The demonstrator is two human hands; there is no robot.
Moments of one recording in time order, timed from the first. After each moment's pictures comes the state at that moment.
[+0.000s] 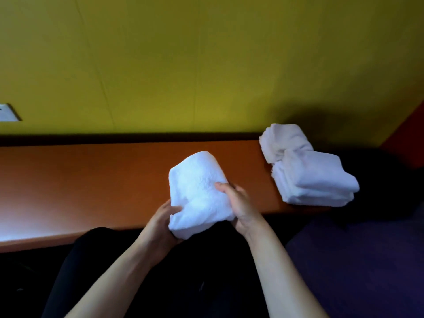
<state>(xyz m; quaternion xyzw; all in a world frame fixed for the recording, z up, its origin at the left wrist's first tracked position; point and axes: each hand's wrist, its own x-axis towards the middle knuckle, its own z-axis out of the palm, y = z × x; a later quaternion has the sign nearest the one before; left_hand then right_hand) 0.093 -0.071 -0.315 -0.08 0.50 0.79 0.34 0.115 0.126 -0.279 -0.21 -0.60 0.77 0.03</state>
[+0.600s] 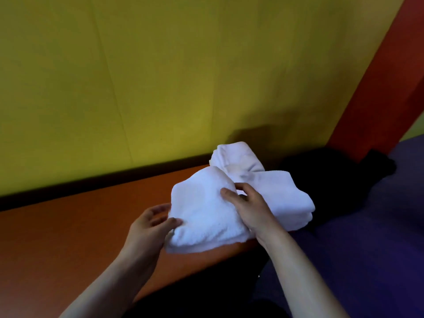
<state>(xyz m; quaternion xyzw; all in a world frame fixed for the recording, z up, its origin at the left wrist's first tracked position) 0.027 0.115 -0.249 0.00 0.64 0.73 0.22 0.100 0.324 -0.234 -0.26 -0.72 0.62 0.15</state>
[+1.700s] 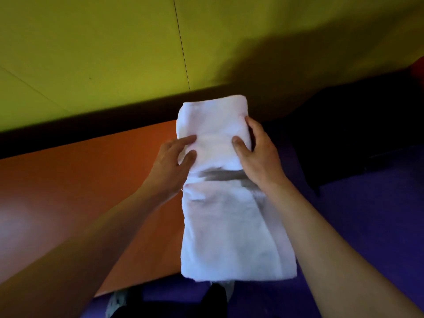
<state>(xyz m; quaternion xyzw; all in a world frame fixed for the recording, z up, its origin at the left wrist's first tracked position) -0.153 0.422 -0.313 0.17 0.89 0.37 0.18 -0.083 0.630 -0.317 -0.27 -0.84 0.47 0.05</state>
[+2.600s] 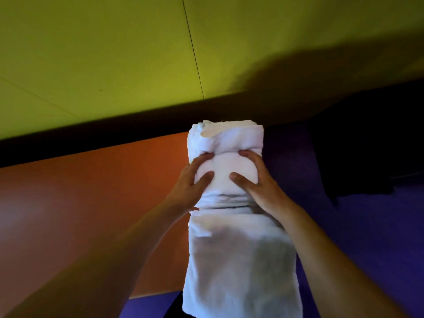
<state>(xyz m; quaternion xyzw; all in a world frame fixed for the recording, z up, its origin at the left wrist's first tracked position) -0.172 0.442 -0.352 0.08 0.82 0.46 0.32 -0.099 0.645 -0.348 -0.23 -0.73 0.62 -0.17</state>
